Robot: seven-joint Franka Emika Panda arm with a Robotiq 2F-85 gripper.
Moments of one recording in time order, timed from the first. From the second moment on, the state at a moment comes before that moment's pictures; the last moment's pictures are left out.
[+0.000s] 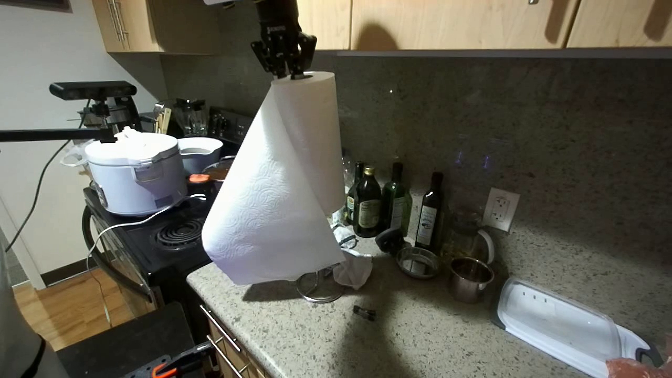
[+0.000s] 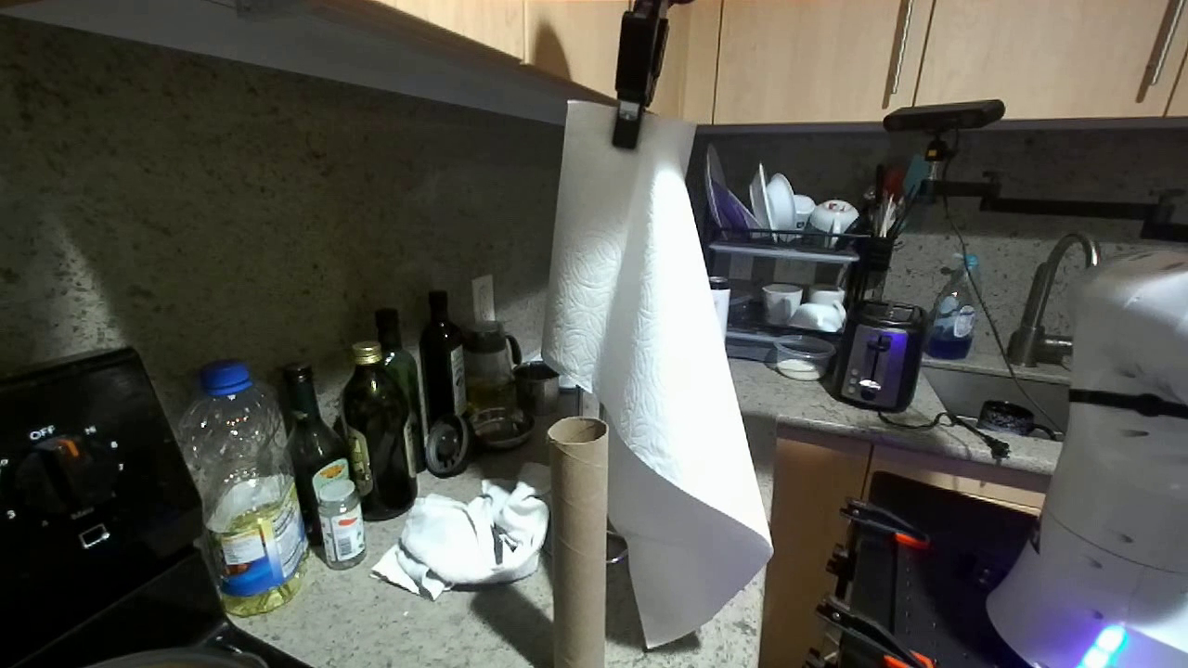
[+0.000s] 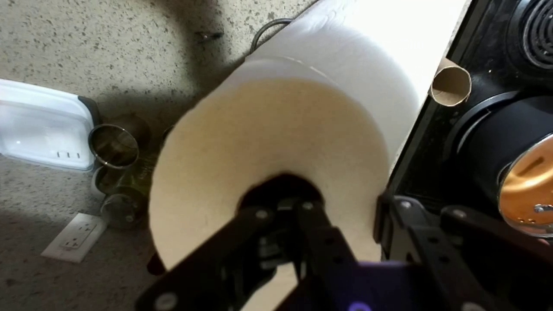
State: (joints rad) arm 0.19 -0.38 0.10 -1.98 -0.01 1.79 -0.11
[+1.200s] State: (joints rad) arm 0.18 -0.24 0.09 -1.95 0.03 1.78 -0.12
